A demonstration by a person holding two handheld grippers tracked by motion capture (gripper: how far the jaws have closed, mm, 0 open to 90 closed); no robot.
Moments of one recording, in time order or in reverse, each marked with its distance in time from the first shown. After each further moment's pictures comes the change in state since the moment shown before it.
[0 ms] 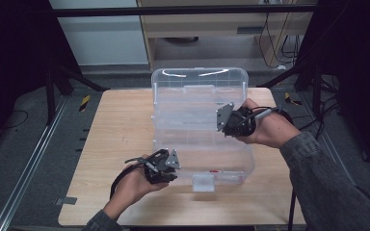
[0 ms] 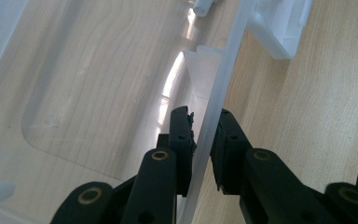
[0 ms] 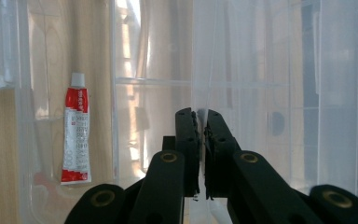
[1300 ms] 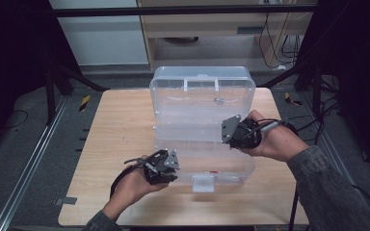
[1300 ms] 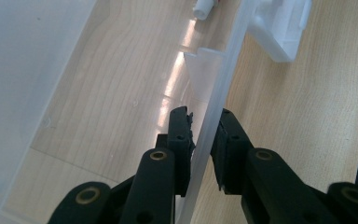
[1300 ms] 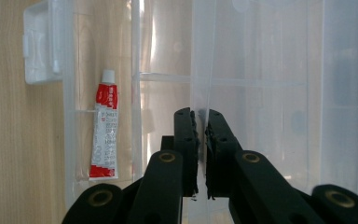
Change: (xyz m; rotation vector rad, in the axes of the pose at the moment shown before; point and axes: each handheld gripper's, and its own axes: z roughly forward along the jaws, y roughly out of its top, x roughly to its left) left arm -0.002 -0.002 0.000 -0.013 -0.013 -0.020; right arm 0.029 -0.011 -0.005 -0.023 0.030 0.015
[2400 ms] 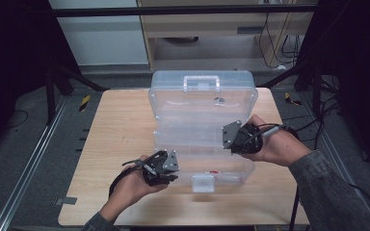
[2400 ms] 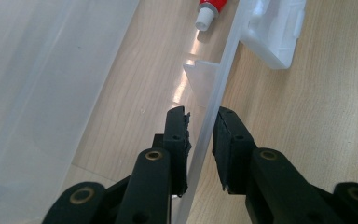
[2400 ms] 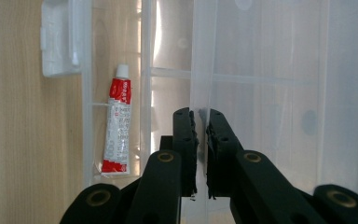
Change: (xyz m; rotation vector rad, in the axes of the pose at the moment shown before) left arm -0.004 0.000 -0.007 -0.037 0.034 0.042; right arm 0.011 -0.002 0.001 0.013 0.025 -0.012
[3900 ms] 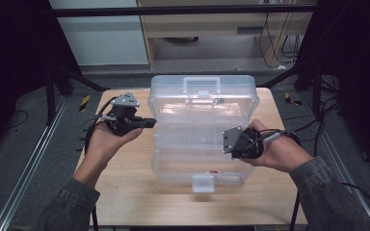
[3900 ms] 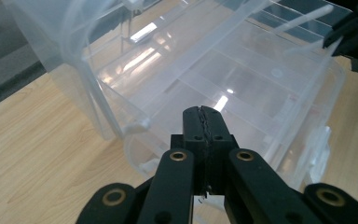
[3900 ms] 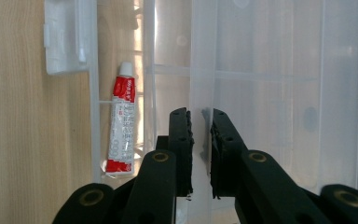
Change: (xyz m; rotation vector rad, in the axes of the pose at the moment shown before) left arm 0.100 0.001 -0.114 -0.348 0.098 -0.380; right arm 0.012 -0.002 0.001 0.006 -0.029 0.002
